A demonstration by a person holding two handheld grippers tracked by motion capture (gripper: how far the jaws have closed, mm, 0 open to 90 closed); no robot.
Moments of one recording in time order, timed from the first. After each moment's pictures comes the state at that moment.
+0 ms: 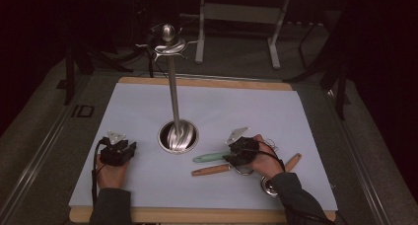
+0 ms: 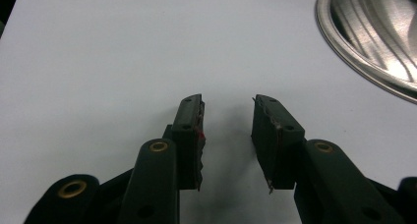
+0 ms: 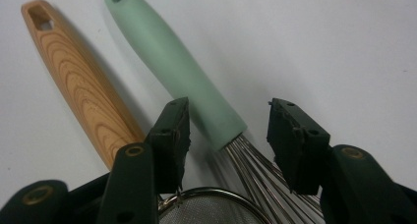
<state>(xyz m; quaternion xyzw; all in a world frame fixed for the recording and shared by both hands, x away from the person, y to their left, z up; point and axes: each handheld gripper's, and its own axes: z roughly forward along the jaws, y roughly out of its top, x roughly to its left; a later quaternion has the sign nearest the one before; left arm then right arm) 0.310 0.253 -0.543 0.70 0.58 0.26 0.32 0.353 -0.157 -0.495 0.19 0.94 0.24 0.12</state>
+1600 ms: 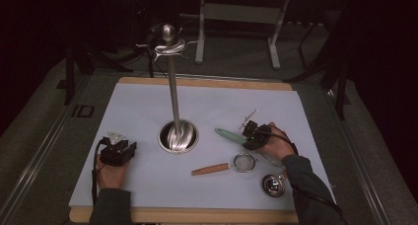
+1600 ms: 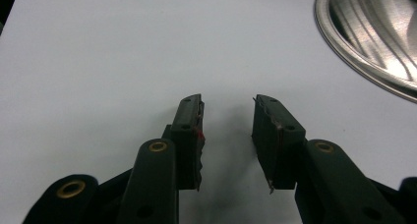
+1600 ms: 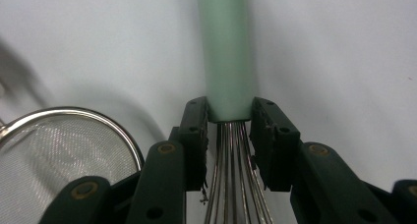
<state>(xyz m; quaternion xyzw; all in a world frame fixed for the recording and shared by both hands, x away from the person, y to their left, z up) 0.310 0.253 -0.543 0.70 0.58 0.26 0.32 0.409 -0.193 -0.490 0.26 0.95 0.12 0.09</state>
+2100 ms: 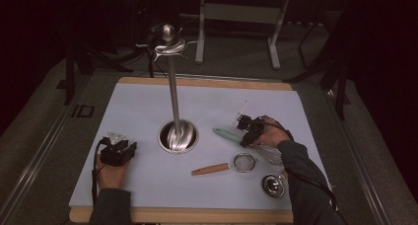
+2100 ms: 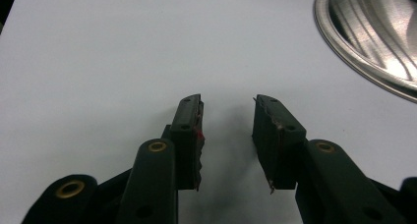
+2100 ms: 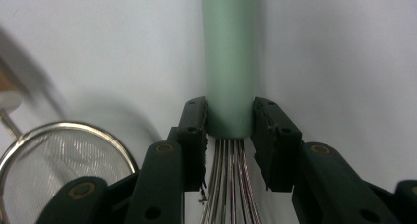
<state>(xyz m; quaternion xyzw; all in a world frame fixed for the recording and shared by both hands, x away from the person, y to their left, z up) 0.310 0.253 -0.543 0.70 0.58 0.26 0.32 0.439 -0.177 -0.488 0.24 0.97 0.08 0.02</state>
